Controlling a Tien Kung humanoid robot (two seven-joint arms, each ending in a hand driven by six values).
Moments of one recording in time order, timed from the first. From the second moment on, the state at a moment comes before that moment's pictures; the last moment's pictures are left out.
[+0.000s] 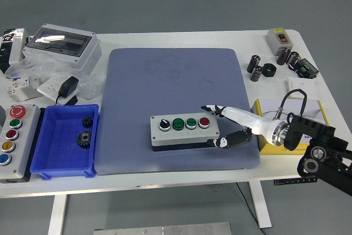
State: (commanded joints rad) left arm -0.05 0.12 -1.41 -0.18 1.56 0.01 0.25; right arm 0.46 -0.67 0.62 1.56 -1.42 0.04 -0.04
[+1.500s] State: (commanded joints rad) left arm -0.05 0.12 -1.40 -0.18 1.55 0.01 0.26; right arm 0.67 -0.68 0.68 1.70 -1.18 0.41 -0.44
